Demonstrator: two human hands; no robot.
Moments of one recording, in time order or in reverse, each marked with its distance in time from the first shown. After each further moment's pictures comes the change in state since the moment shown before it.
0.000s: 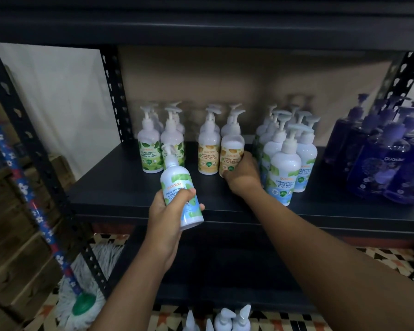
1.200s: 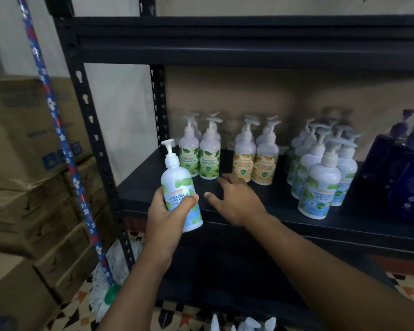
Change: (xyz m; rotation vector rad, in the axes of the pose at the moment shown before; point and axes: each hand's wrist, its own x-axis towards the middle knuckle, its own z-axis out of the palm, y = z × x) left_hand -0.011 0.030 -0.064 0.249 0.150 0.212; right_hand -0.078 -0.047 0.034 -0.472 -0.335 -0.486
